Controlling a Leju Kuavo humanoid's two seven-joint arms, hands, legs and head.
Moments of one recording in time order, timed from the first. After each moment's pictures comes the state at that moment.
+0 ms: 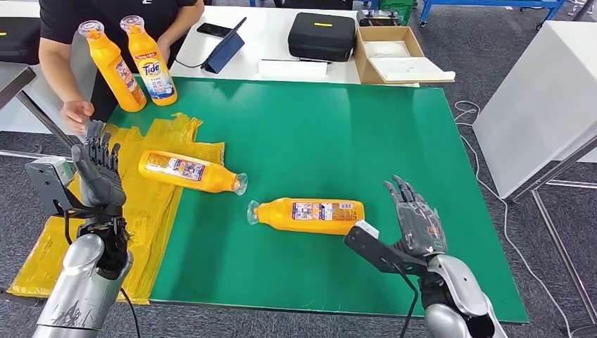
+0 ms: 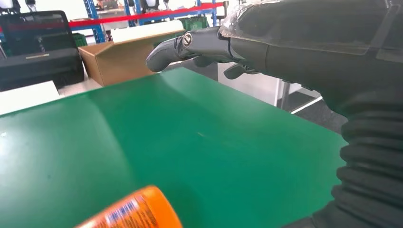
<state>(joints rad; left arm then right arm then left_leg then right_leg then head) -0.27 0.17 0.00 -1.40 0.28 0.24 -0.31 -0.10 -0.26 0.45 -1.72 0.95 0.19 0.33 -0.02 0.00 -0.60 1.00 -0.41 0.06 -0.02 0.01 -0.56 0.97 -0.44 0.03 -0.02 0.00</state>
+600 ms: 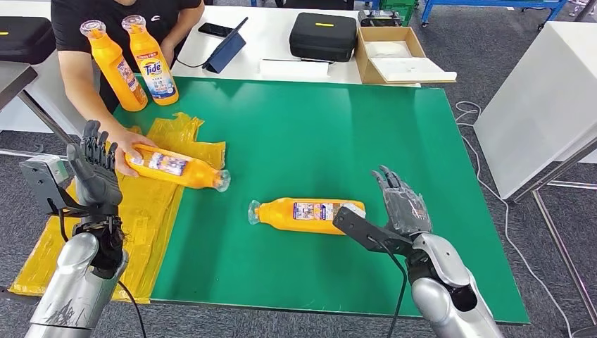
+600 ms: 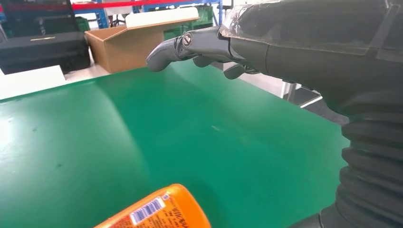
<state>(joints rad) -0.29 0.20 -0.02 -1.39 0.33 0.24 -0.31 -0.24 -0.21 0.49 -1.58 0.91 0.25 0.35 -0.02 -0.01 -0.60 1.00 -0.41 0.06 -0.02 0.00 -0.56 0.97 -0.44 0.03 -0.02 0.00</state>
